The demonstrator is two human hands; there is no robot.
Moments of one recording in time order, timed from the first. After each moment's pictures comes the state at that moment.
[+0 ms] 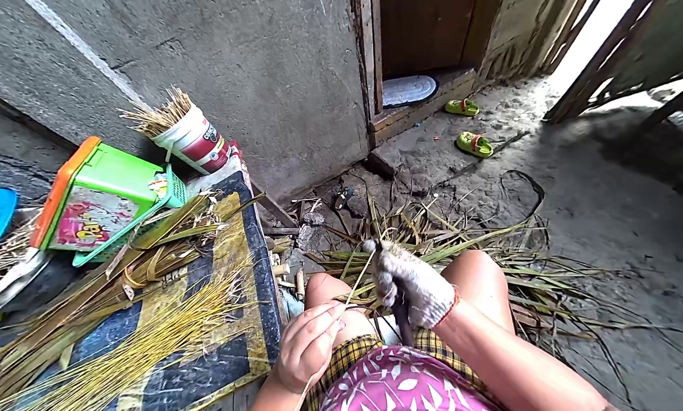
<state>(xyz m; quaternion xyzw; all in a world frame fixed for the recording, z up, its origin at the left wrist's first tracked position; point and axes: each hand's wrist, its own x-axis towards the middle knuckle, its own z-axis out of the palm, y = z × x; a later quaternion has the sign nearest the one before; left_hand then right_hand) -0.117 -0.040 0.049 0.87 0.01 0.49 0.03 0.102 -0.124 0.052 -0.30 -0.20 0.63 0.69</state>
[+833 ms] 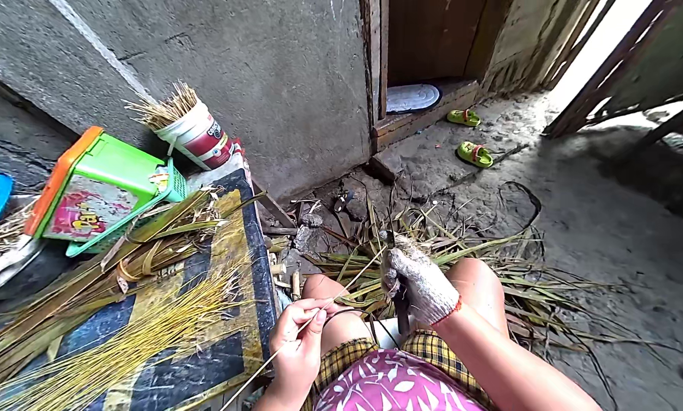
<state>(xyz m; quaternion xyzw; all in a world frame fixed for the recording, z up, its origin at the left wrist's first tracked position) -0.111 -0.058 0.049 0.71 0.16 0.53 0.43 0.111 -0.119 0.044 -0.39 -0.21 0.53 0.73</state>
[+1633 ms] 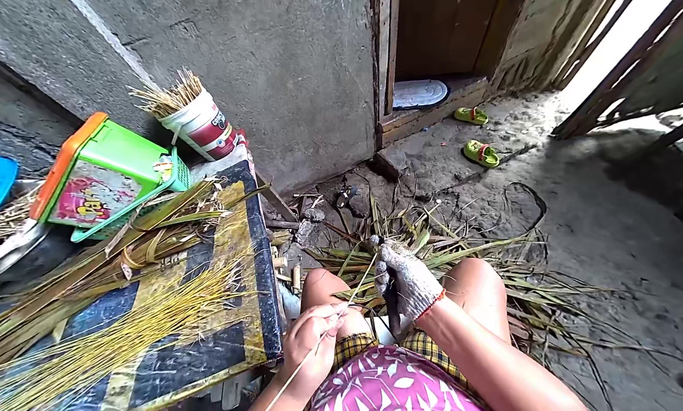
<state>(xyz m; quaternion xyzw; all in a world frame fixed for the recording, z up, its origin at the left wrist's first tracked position) -0.117 -0.062 0.037 0.83 0.15 0.50 0.20 0.096 -0.099 0.035 -0.41 -0.05 0.57 0.71</state>
